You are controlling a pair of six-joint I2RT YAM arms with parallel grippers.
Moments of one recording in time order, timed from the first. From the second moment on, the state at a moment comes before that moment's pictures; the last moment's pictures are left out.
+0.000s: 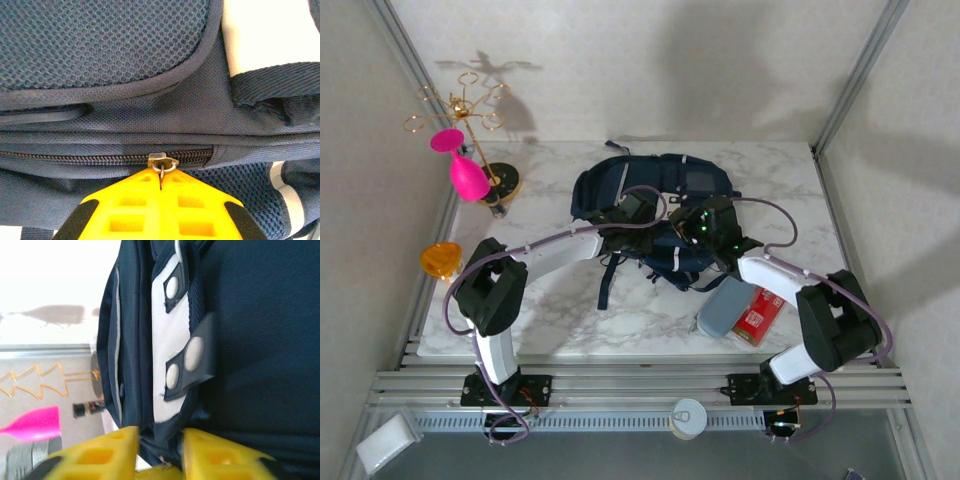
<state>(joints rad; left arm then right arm) -0.71 1.84 1.35 -0.51 -0.09 -0.64 0.49 1.48 0.79 0.18 -0.20 1.24</state>
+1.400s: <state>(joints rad) -0.76 1.94 1.52 -0.48 -0.03 -0.62 0.34 1.56 0.80 0.04 -0.26 0.99</state>
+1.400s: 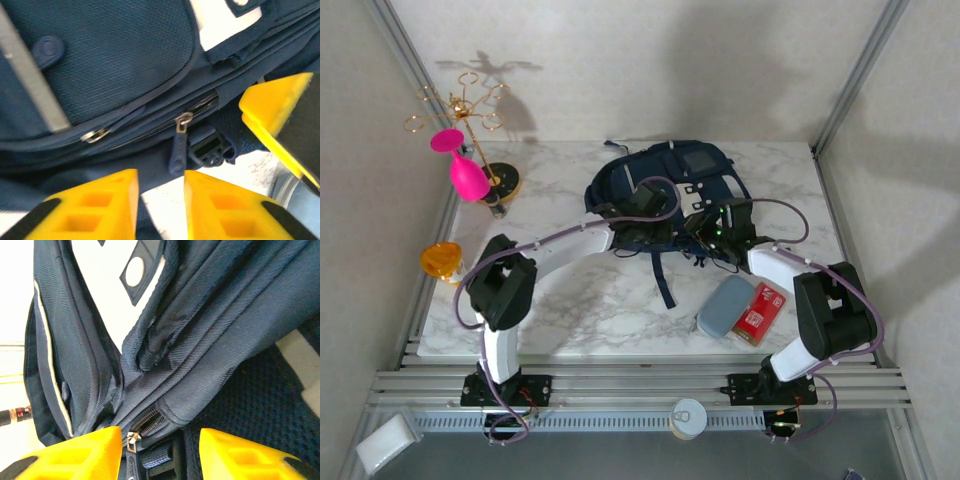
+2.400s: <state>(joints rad) -0.78 2.19 1.73 -0.55 0.00 -0.60 0.29 1.57 0.79 0.04 -0.31 0.98</state>
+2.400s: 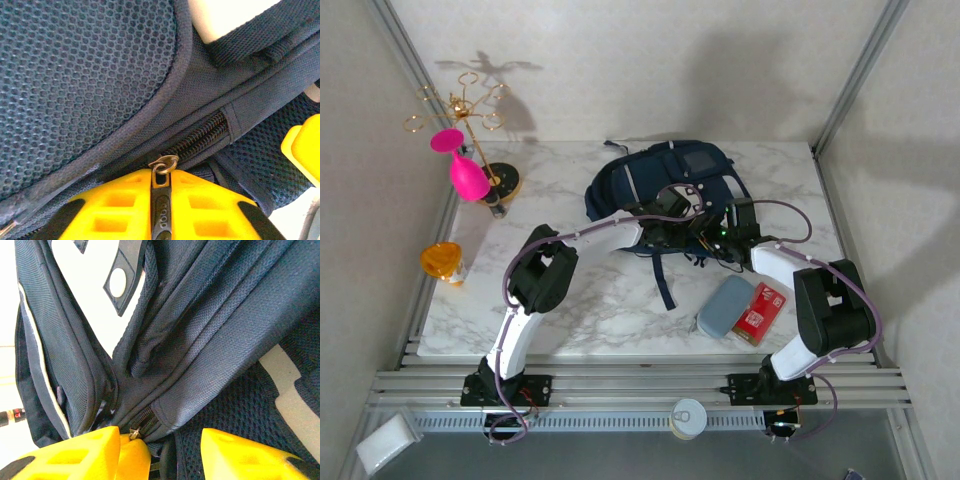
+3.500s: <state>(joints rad) -0.81 1.87 1.36 -0.41 -0.08 -0.55 0.15 1.83 1.10 -0.11 -0.44 0.79</state>
